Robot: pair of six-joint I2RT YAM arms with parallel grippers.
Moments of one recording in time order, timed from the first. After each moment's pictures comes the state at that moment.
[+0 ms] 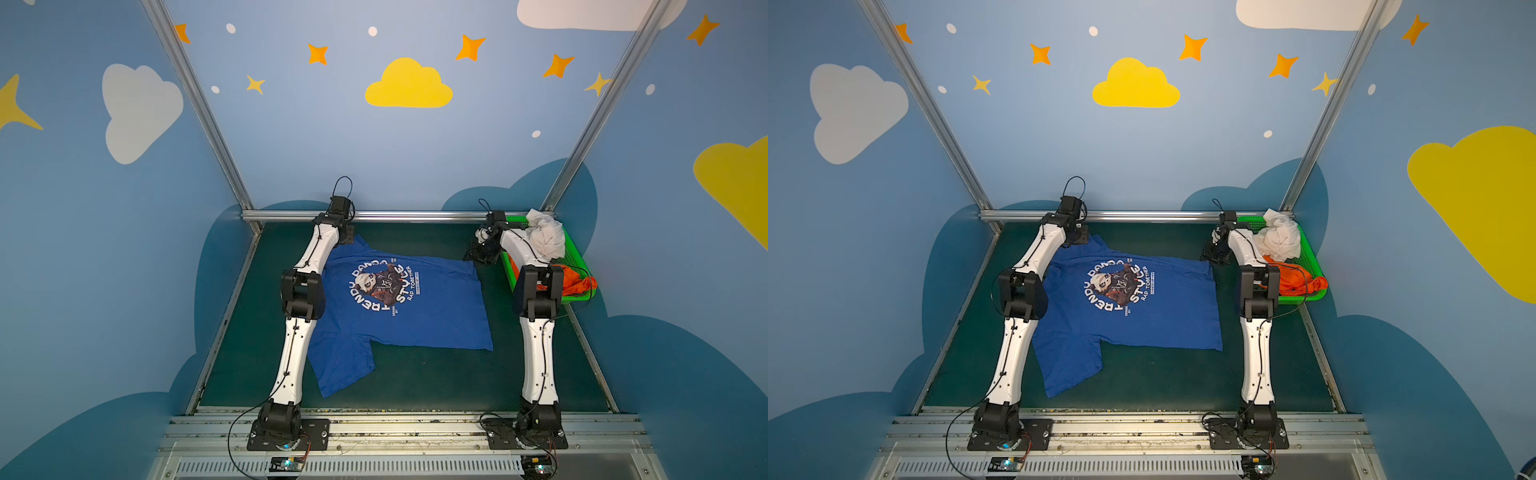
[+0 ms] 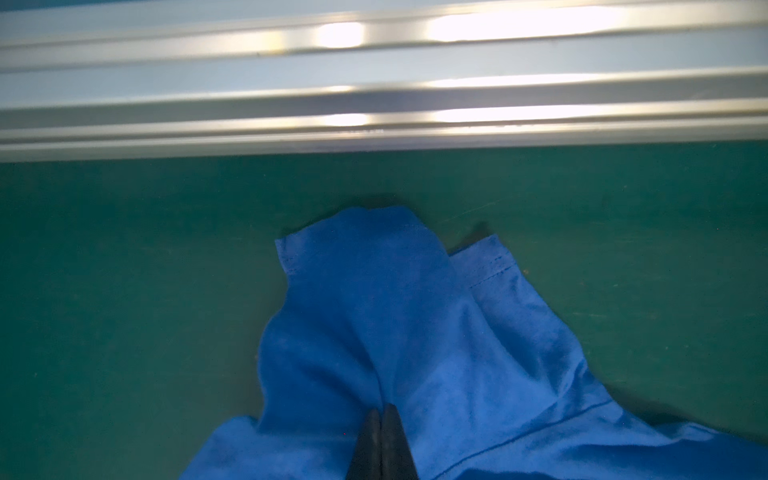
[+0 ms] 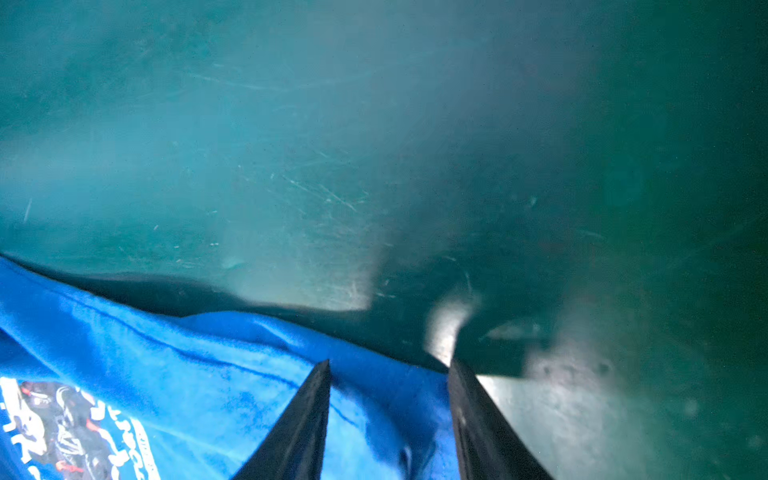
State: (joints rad) left arm -0.15 2.67 2.62 -0.93 -0.18 -0.14; right arm 0.07 2.54 2.29 -1.00 -0.29 0.23
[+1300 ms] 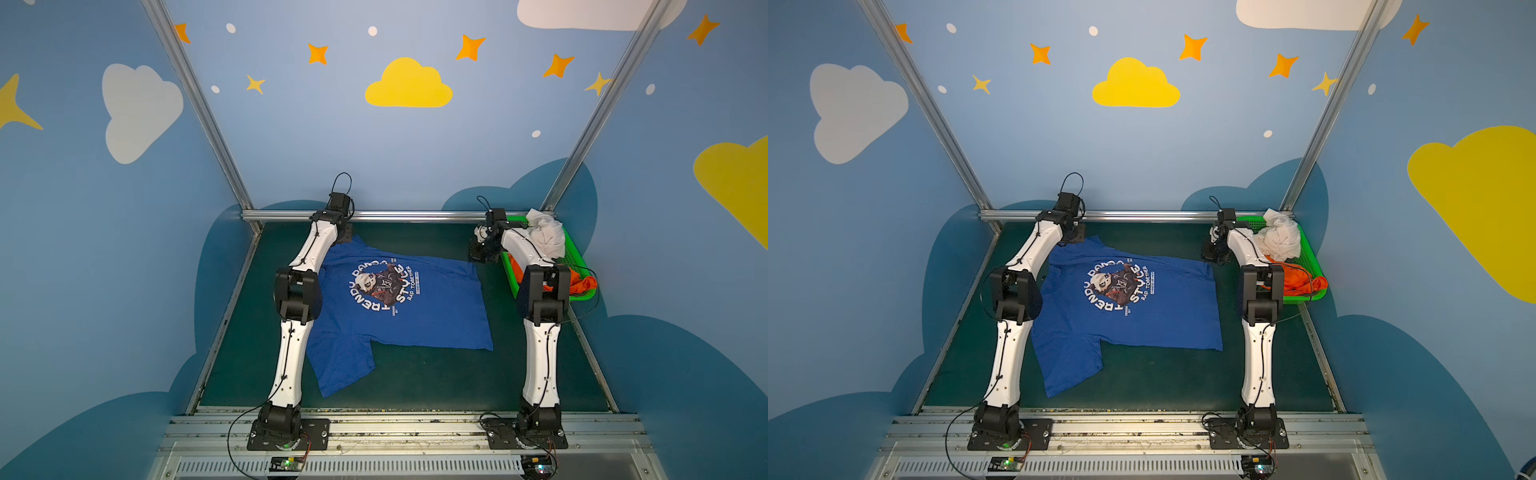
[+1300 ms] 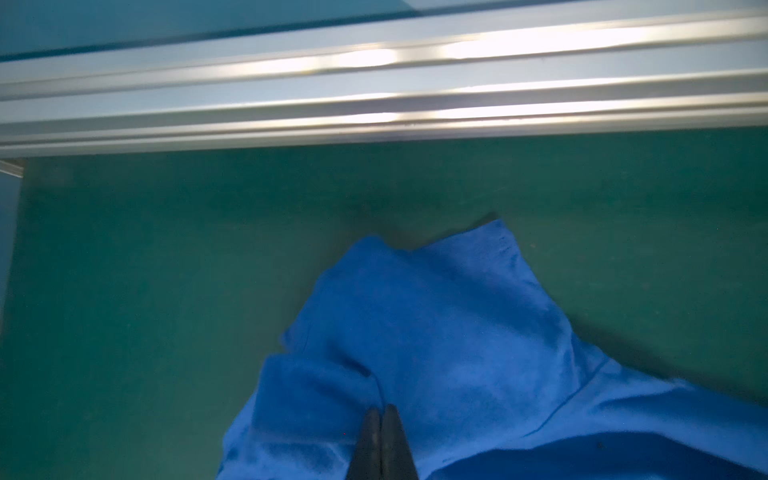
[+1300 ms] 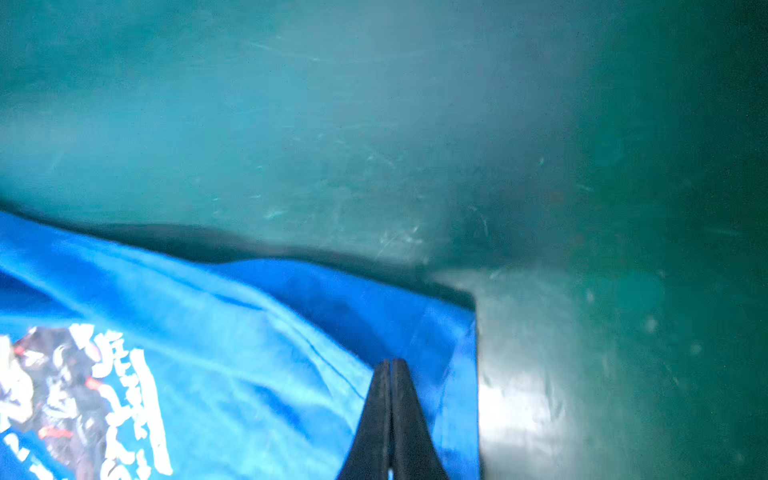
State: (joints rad) left arm -0.17 2.50 2.43 -0.92 -0.24 -0.14; right arm 0.09 2.37 2.10 -0.93 -0.25 0.18
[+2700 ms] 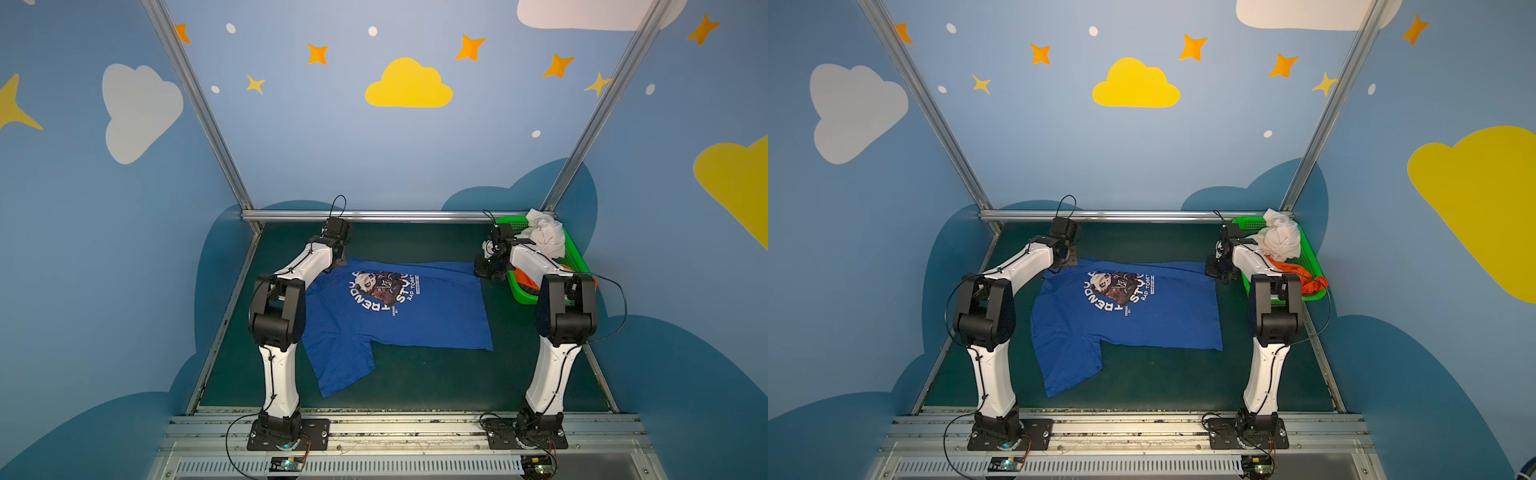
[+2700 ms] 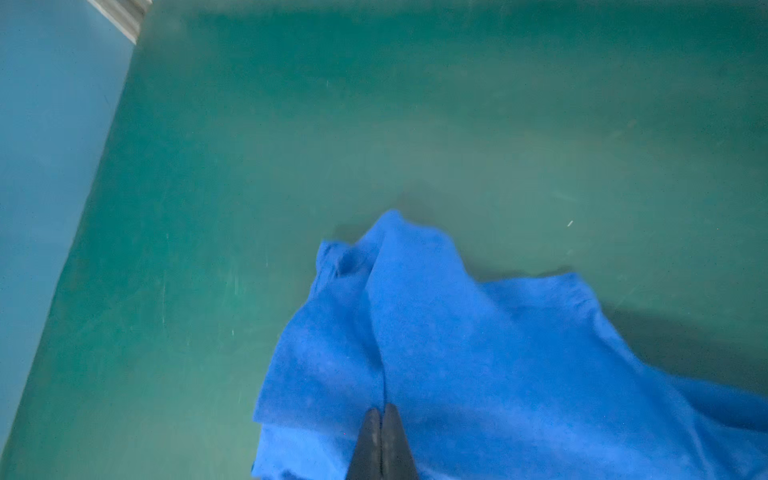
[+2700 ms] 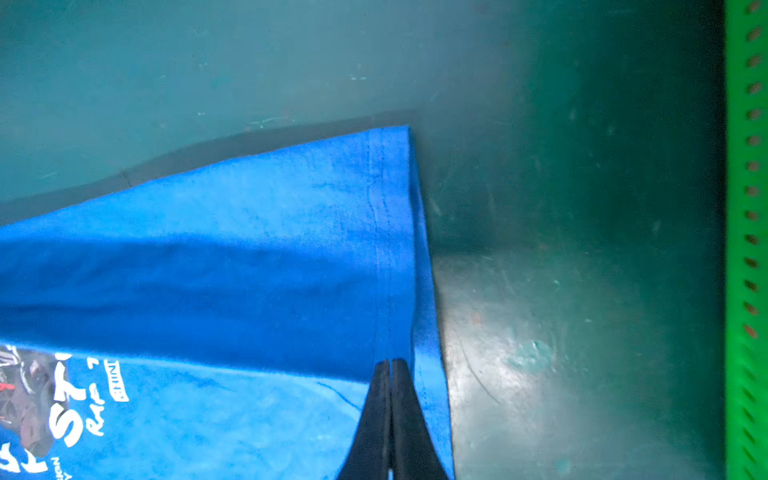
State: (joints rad) left arm -0.20 2.05 1.62 -0.60 -0.40 -0.32; right arm 0.09 2.05 1.59 -0.74 -0.14 0.22
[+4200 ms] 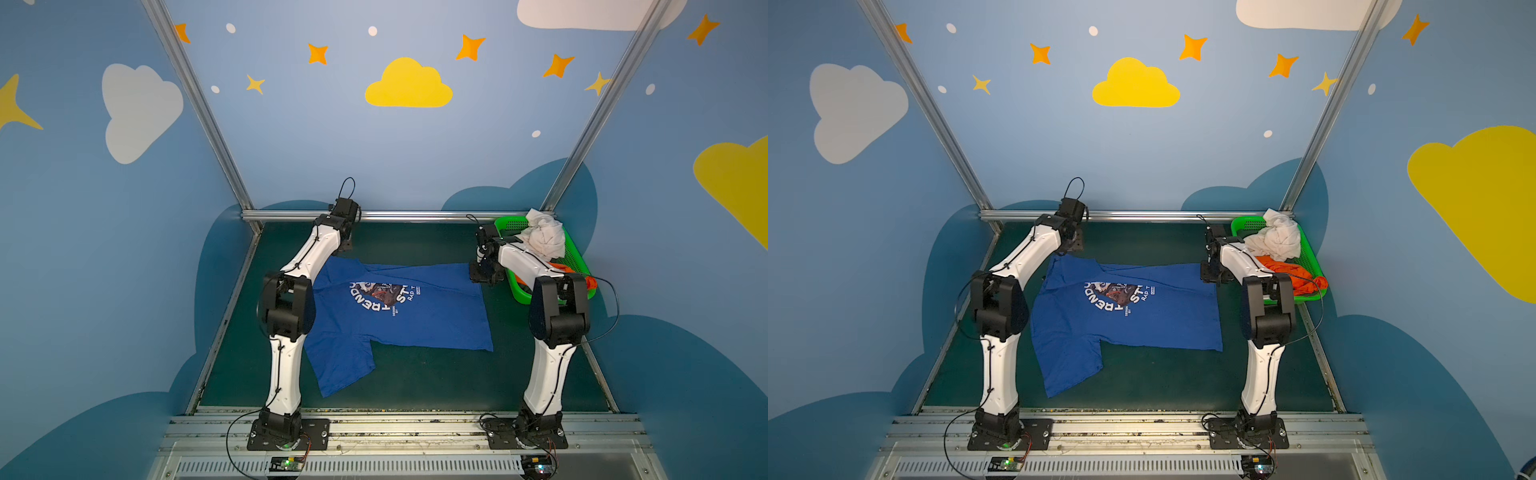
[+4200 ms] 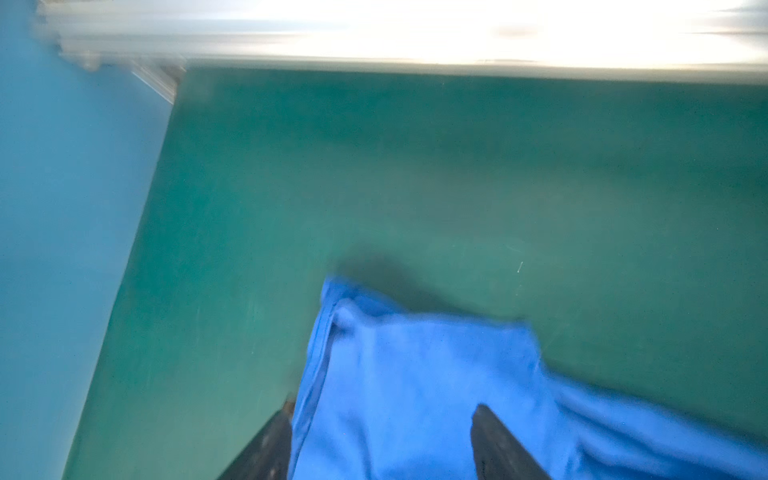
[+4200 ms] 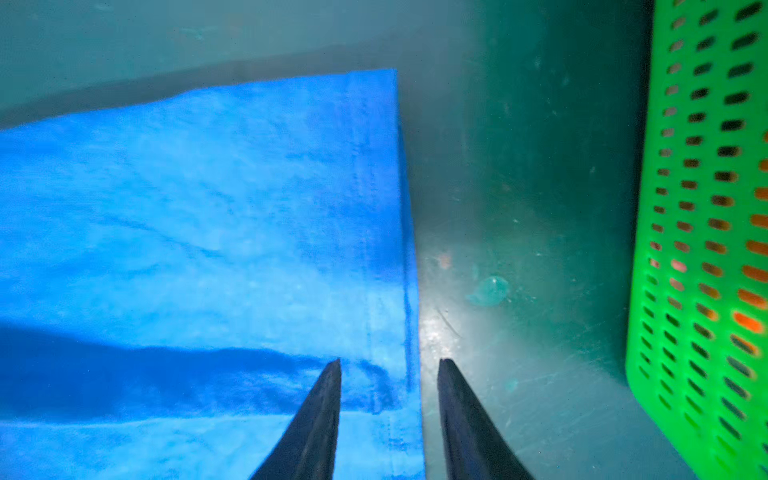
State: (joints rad) left arm -0.24 2.27 2.15 -0.95 -0.44 -0.33; right arm 0.20 2.05 1.62 -0.87 0.11 0.20
